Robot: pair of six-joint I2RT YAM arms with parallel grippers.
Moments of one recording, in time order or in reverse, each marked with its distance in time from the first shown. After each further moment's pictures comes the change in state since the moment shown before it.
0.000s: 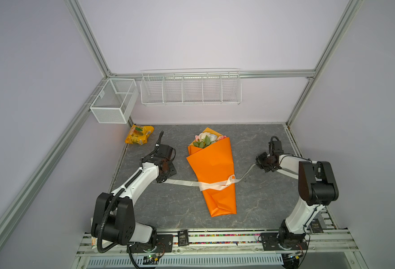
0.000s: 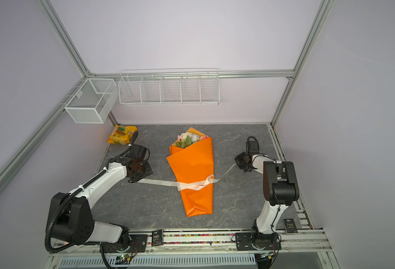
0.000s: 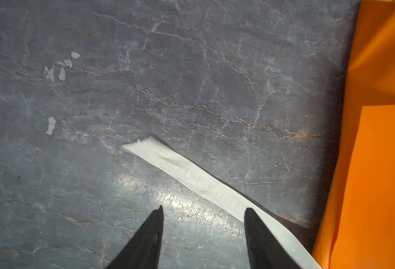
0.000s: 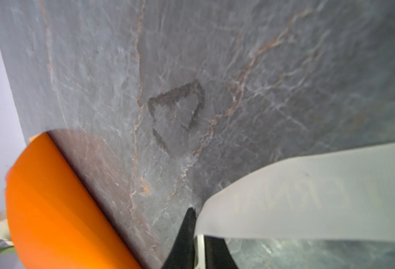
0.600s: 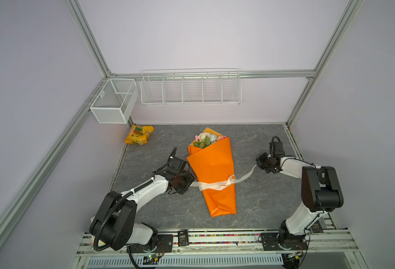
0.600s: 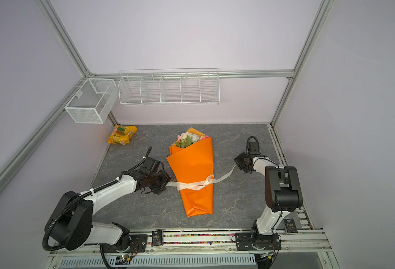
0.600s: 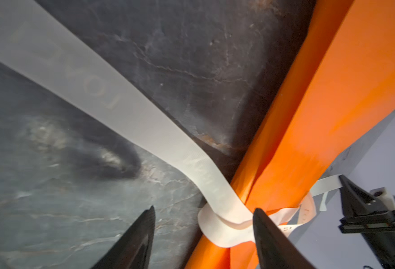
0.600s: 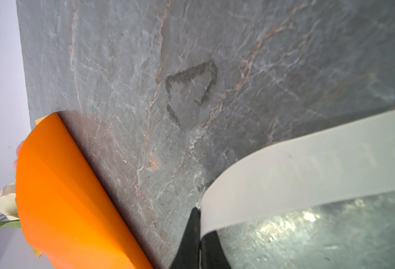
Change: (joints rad) left arm -0.225 -0.010 -0.238 0.405 0.349 -0.553; right arm 0.014 -0.086 -0.040 -0.022 0.011 -0.055
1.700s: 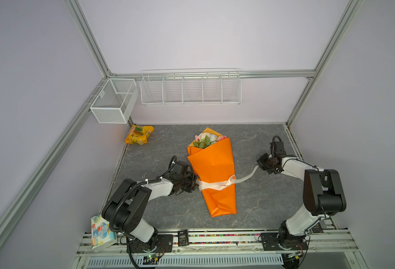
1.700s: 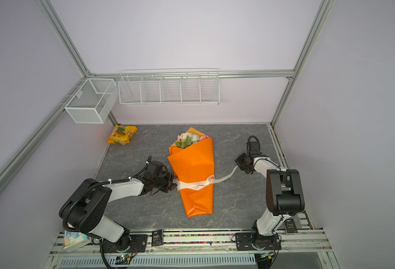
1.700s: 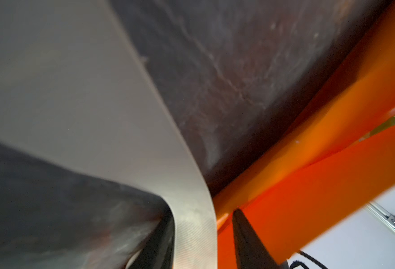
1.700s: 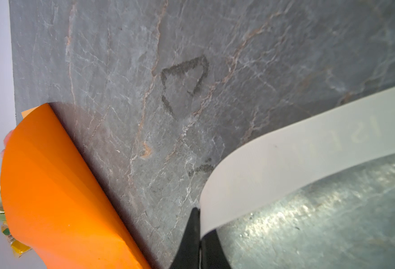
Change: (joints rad) left arm -0.012 0.153 -0.125 0.451 0.082 -0.486; right arm 0.002 -0.053 0.000 -0.076 0.038 -0.050
